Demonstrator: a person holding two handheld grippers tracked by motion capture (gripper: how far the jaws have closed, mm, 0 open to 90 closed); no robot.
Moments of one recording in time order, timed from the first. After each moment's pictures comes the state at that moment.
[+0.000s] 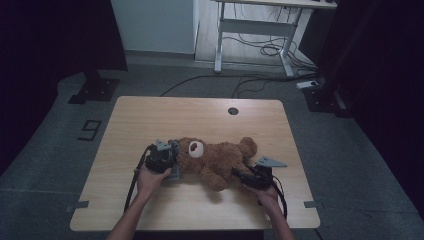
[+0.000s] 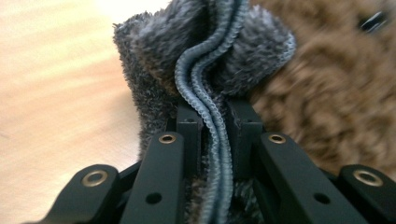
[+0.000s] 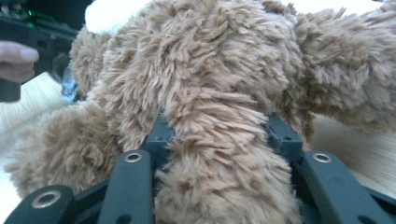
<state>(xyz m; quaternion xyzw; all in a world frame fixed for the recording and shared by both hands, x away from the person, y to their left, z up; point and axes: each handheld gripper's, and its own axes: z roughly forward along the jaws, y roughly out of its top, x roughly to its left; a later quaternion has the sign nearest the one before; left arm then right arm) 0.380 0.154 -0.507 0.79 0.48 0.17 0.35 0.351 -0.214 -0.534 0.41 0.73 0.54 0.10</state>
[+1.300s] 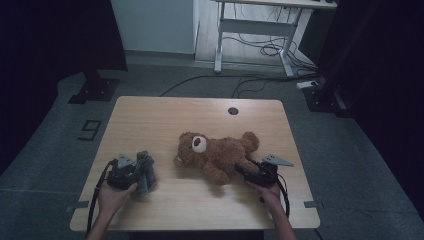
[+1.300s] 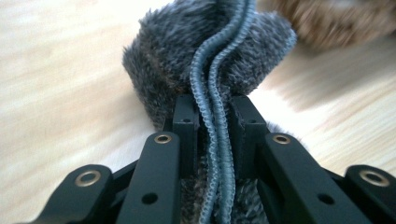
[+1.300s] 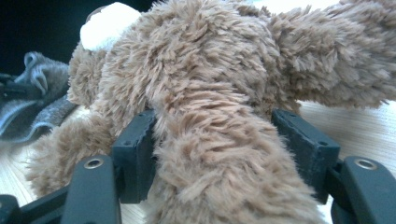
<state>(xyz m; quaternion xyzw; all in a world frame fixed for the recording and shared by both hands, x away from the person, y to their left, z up) 0.321 0.250 -0.505 0.78 0.49 0.20 0.32 0.358 -0.229 -0.534 0.44 0.69 0.56 0.11</state>
